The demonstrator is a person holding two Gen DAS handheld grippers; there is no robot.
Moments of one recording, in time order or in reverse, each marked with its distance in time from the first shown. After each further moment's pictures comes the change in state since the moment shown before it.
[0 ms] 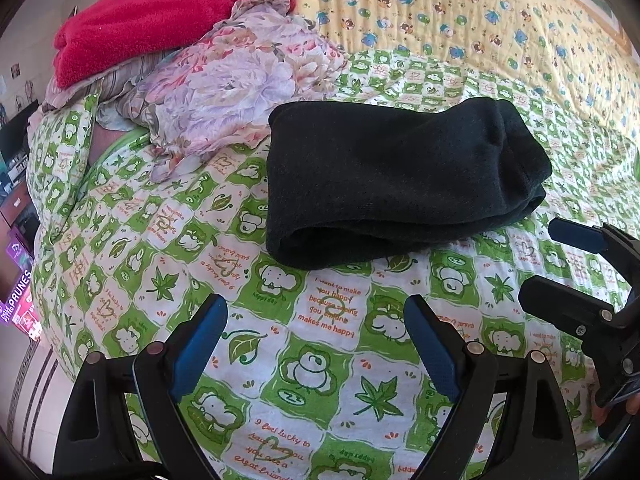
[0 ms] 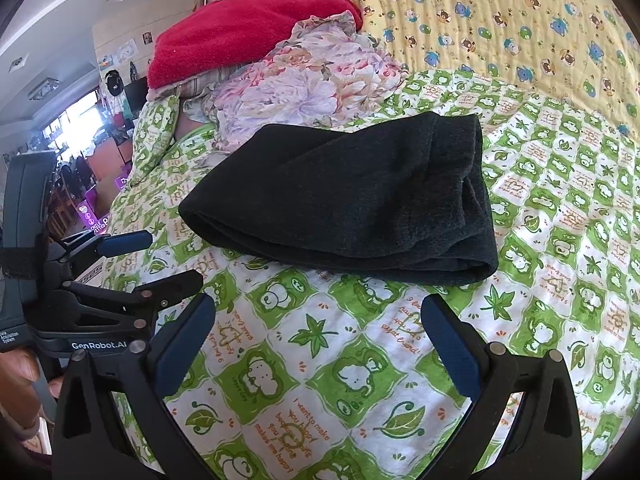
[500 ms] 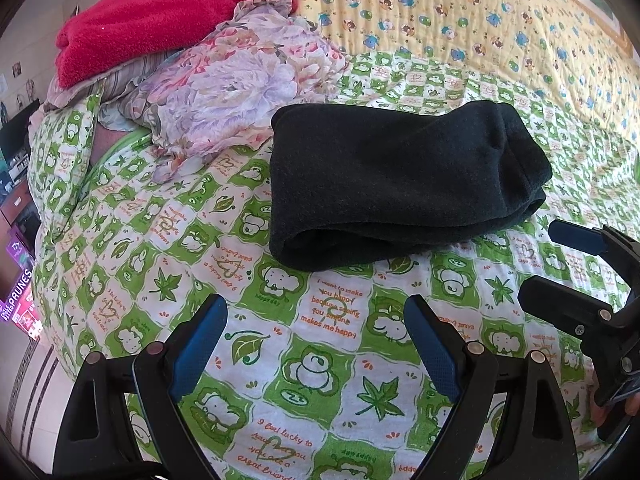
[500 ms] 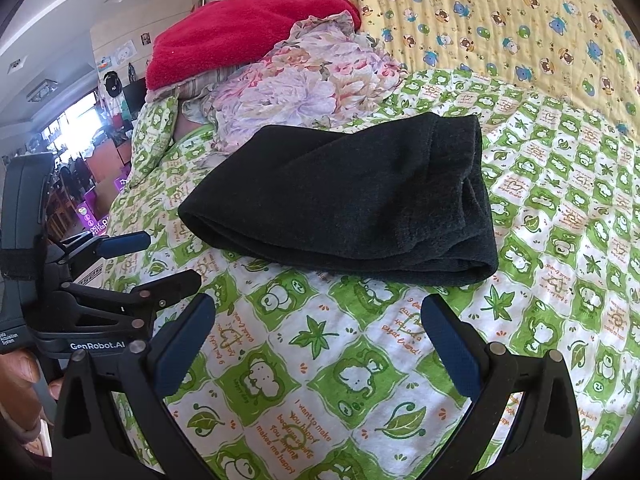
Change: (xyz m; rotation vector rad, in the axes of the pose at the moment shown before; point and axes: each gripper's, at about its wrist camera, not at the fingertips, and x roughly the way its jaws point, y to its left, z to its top) left arm -0.001 0.000 0.000 -0.002 -0.004 0.004; right arm 0.001 0.001 0.001 0.000 0.001 0.000
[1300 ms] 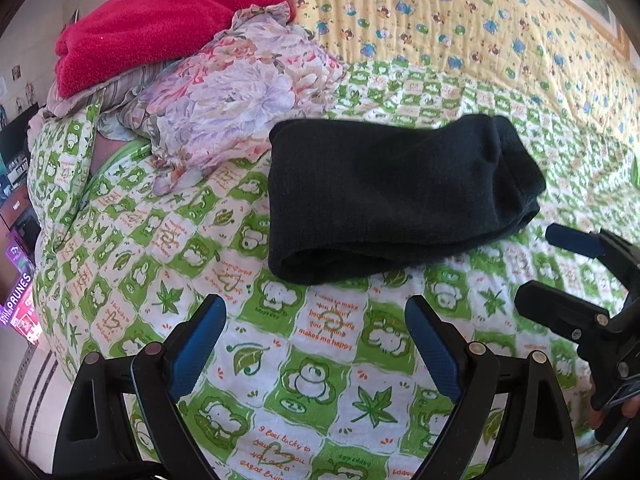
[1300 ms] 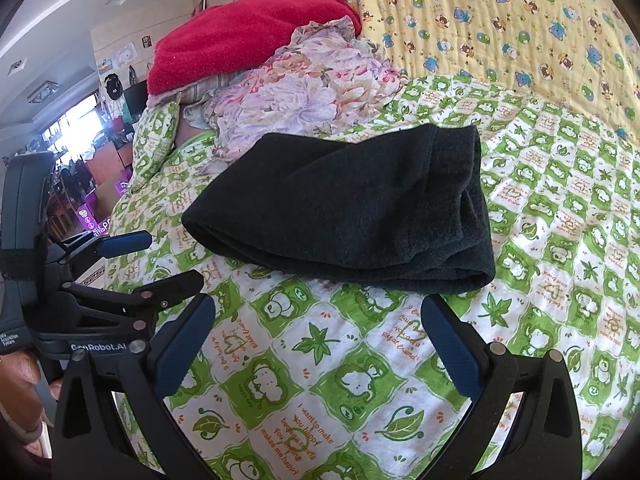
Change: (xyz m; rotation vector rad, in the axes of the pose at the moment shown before) left arm -0.006 0.001 0.008 -0.004 -0.028 -0.015; right arm -0.005 0.002 0.007 0.004 -0.017 -0.008
